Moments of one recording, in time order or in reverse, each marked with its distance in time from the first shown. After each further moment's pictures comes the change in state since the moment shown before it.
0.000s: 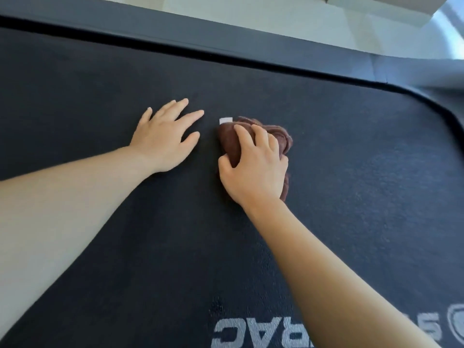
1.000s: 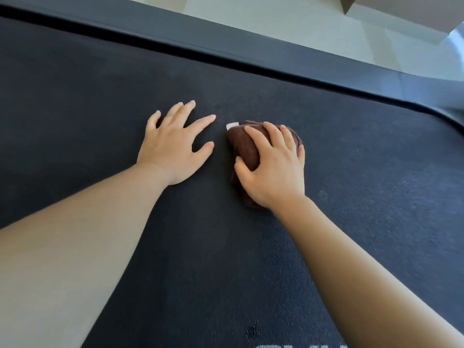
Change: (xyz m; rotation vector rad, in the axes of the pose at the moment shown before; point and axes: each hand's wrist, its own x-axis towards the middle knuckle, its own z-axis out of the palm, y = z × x) left_hand -0.010 -0.034 -0.003 0.010 0.098 -0.040; right_hand 0.024 -0.019 0.012 -0.072 -0.040 -0.140
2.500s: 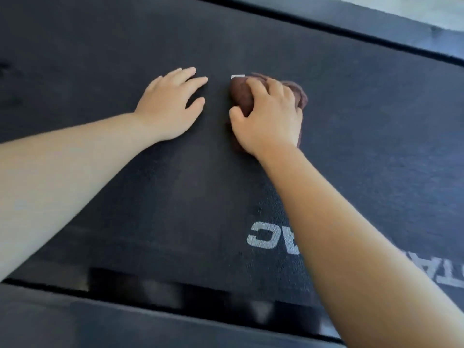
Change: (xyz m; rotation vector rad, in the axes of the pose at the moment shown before) left_hand -0.103 0.002 -0.004 -0.030 0.061 -0.018; right_hand -0.077 -0.029 0.004 0.069 0.034 -0.016
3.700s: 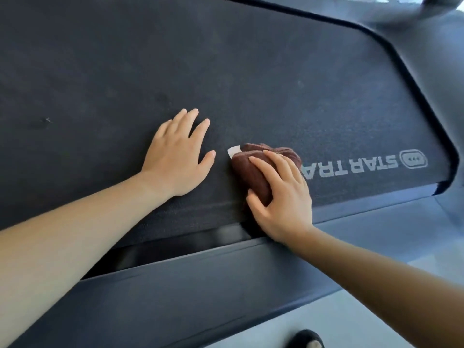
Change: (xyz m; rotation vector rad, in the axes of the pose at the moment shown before) left_hand -0.109 -0.037 -0.020 -0.039 -0.130 0.354; right_hand -0.202 -0.075 0.002 -0.021 0.117 0.178
